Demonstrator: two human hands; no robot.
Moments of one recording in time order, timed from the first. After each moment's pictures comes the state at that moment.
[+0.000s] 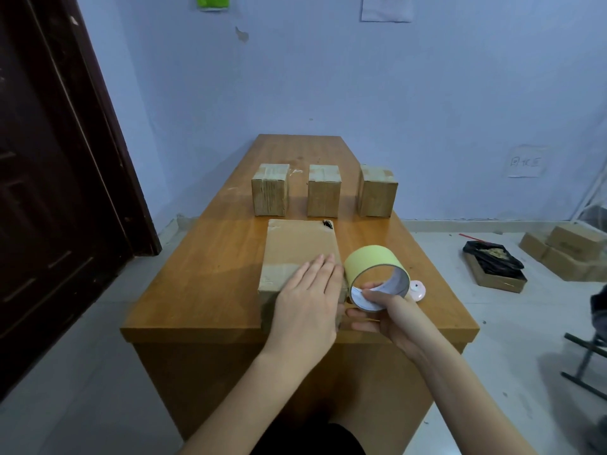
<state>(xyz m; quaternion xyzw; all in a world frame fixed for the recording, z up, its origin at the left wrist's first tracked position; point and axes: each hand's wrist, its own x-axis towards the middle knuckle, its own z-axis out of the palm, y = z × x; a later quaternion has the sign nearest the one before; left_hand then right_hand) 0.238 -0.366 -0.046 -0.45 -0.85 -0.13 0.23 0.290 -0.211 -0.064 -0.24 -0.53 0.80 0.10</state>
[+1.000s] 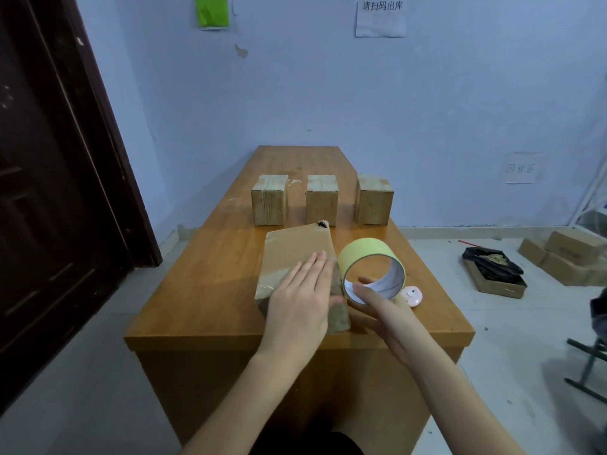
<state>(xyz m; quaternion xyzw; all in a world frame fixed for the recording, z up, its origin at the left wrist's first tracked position) 0.238 -0.370 -0.033 -0.44 -0.83 -0.20 0.28 0.293 -0.220 -0.062 -0.20 -0.60 0.76 0.15</state>
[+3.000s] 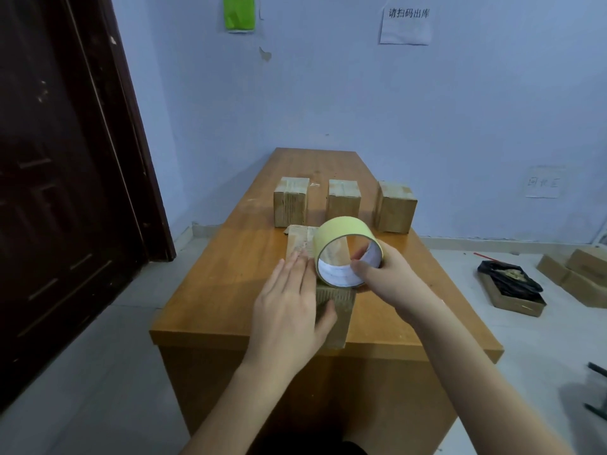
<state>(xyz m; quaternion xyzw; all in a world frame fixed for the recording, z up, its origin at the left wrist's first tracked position) 0.226 -0.416 -0.027 -0.36 -0.86 -0.17 0.32 0.256 -0.253 0.010 -0.15 -0.84 0.48 0.18</state>
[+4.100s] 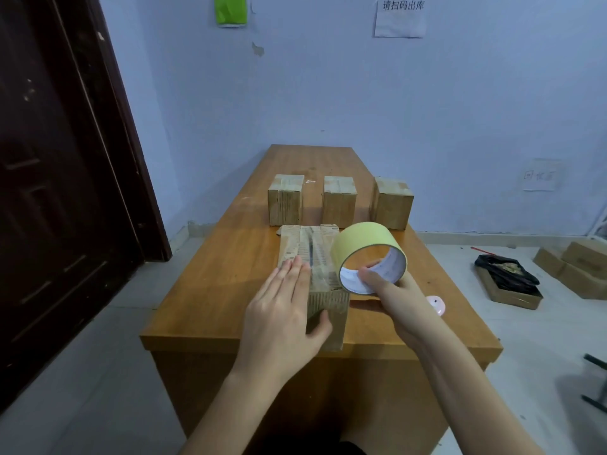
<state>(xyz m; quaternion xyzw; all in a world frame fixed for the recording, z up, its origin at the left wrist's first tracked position) 0.222 -0.419 -0.037 -0.37 -0.86 -0.18 0.30 0.269 -0.247 -0.018 -0.19 -0.67 0.69 0.20</state>
